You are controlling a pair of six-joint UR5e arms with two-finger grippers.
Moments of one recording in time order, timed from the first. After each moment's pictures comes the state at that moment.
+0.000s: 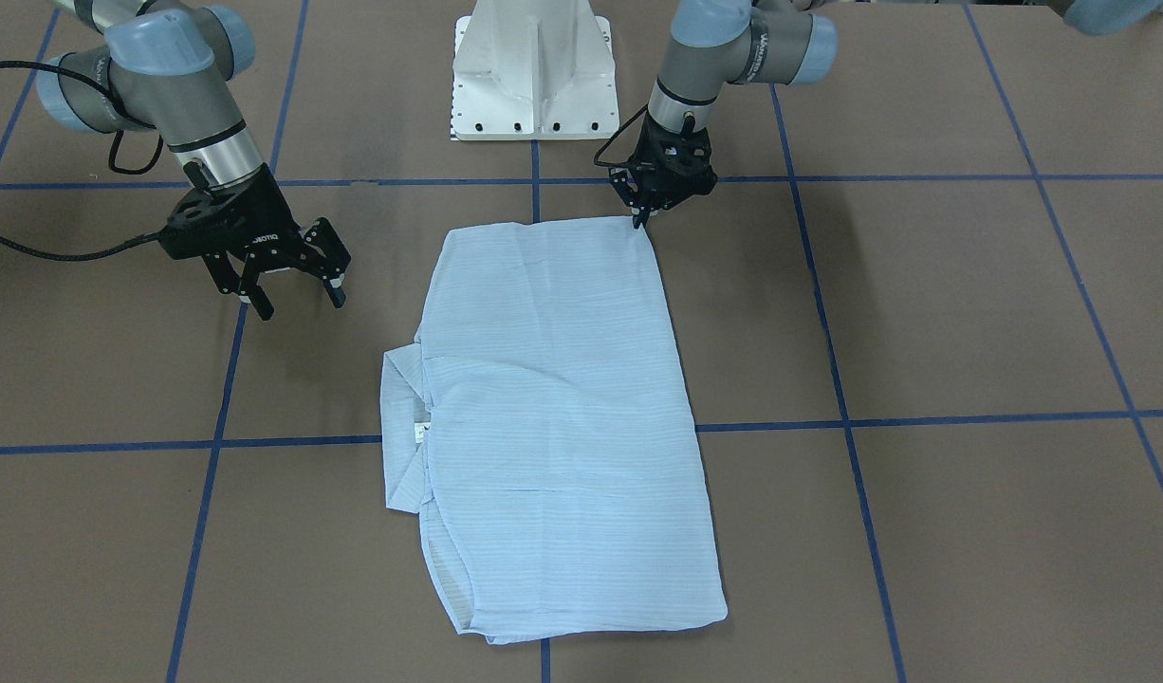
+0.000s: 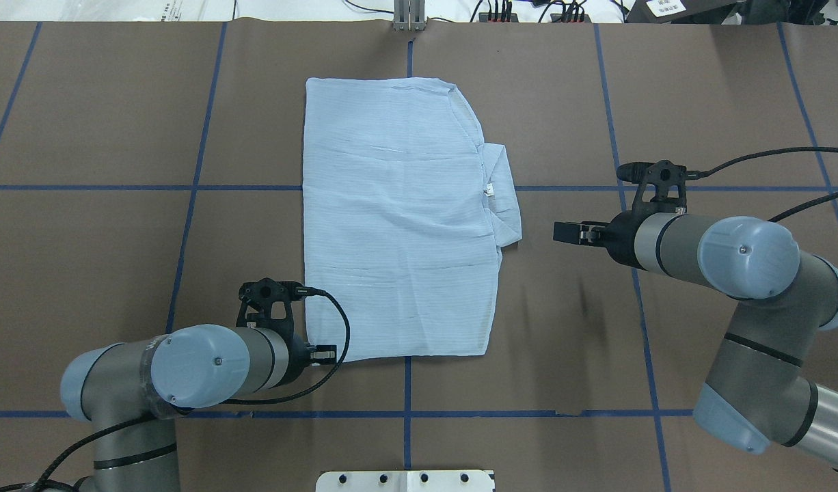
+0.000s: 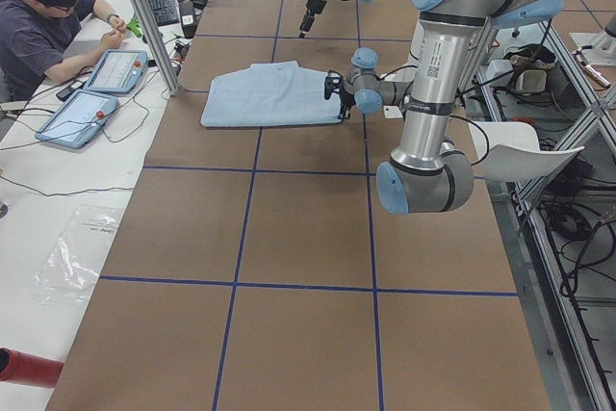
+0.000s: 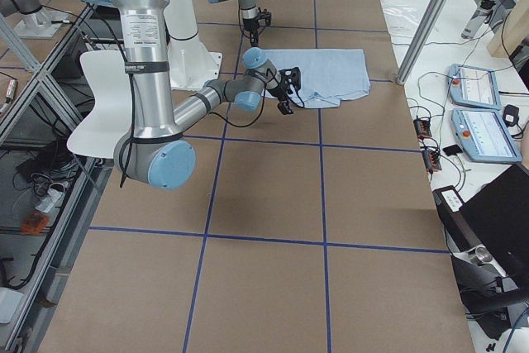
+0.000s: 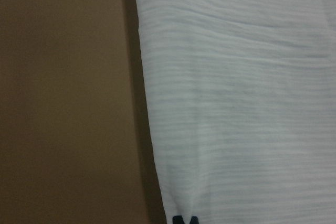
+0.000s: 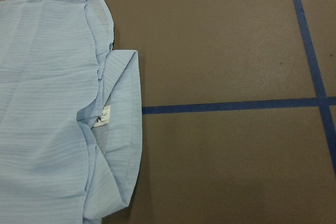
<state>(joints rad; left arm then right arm) -0.26 -1.90 -1.89 -1.90 -1.59 -1.40 0.56 -1.45 1.90 -0.95 1.57 1.26</state>
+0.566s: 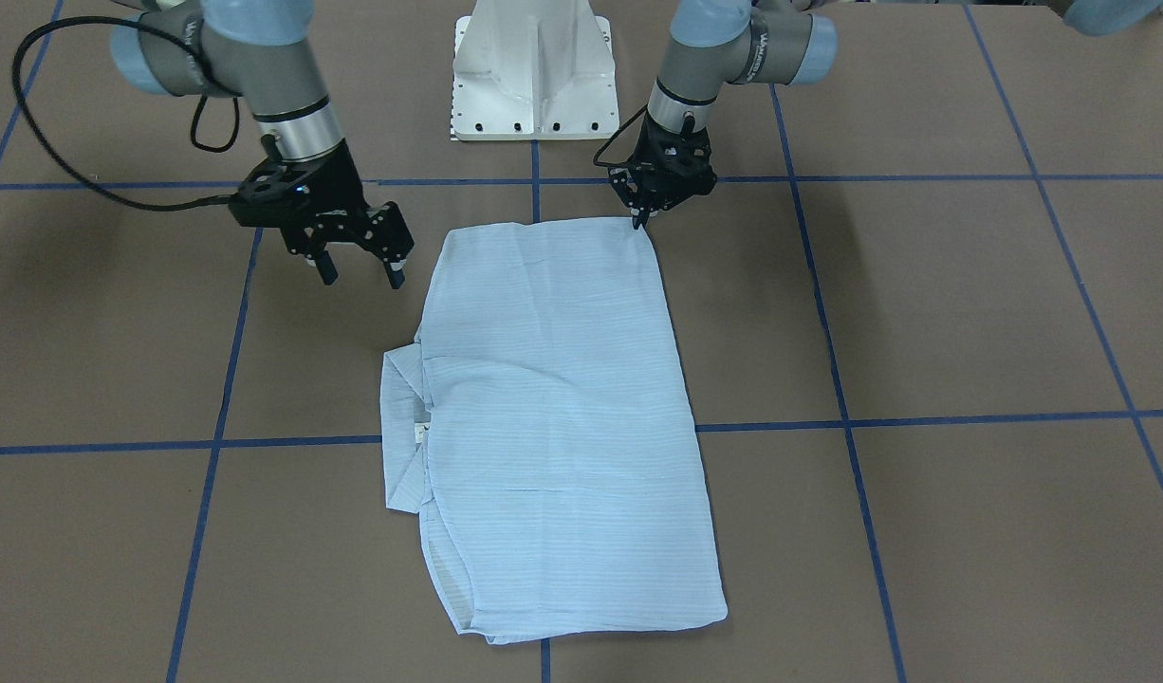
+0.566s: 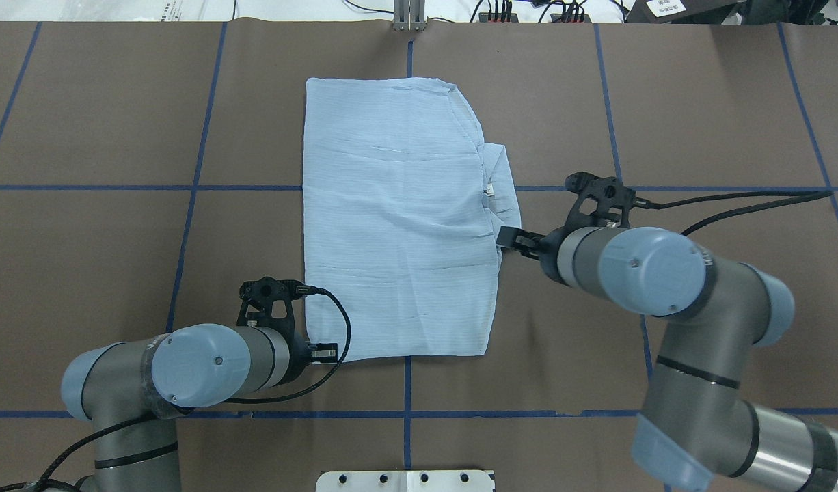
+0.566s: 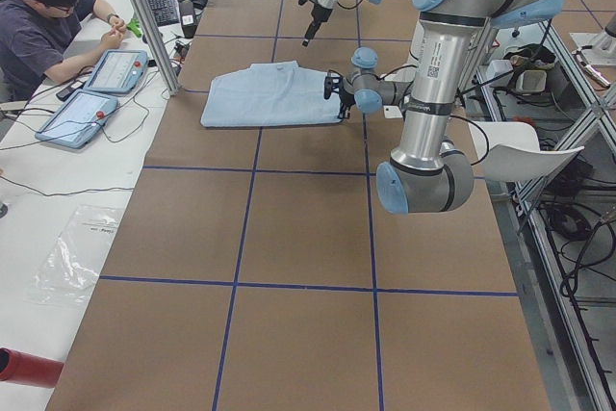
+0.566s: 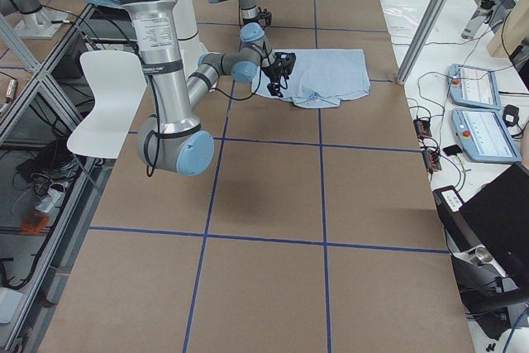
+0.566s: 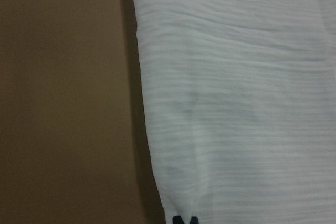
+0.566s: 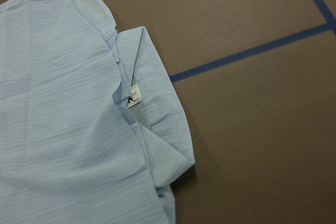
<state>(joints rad) -0.26 -1.90 -1.89 -1.90 -1.59 -1.41 0.43 -1.23 1.98 -1.39 1.50 1.66</state>
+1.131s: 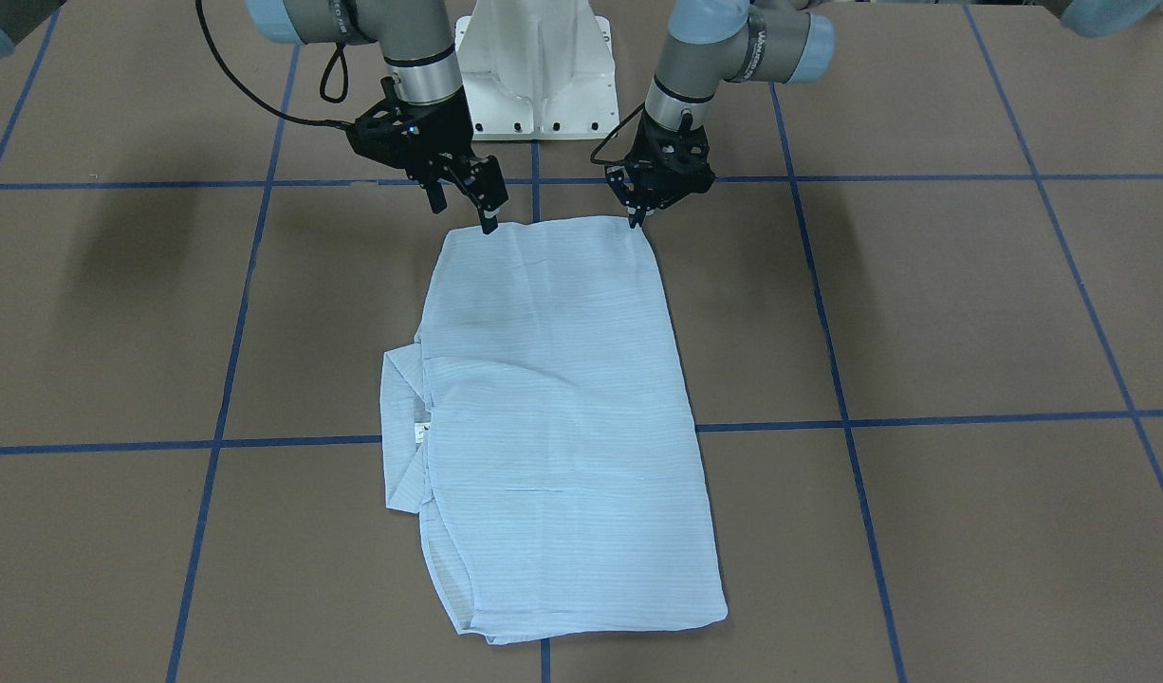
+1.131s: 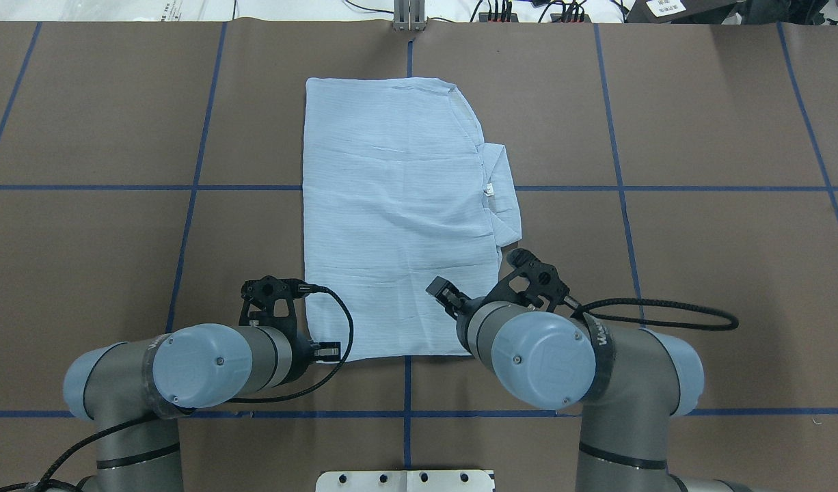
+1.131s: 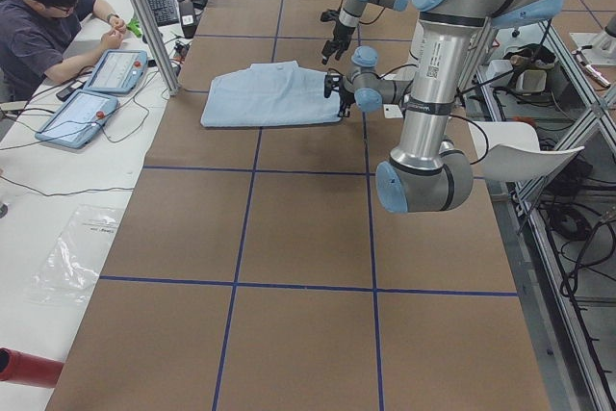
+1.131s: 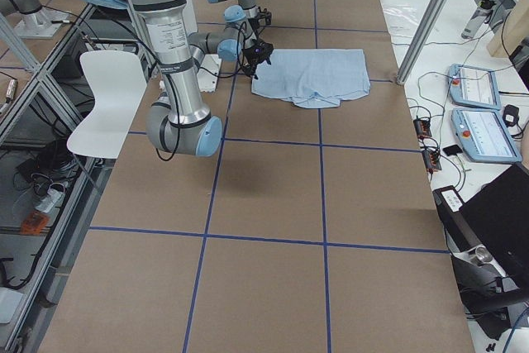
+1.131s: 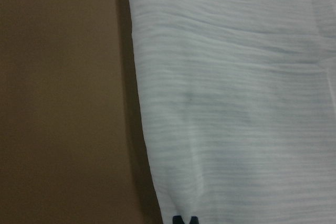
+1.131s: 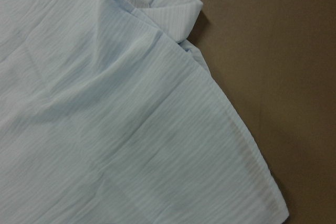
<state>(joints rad) -0.26 -1.91 -1.89 -1.90 -1.58 -1.42 0.24 -1.12 1.96 -1.45 1.41 2.13</state>
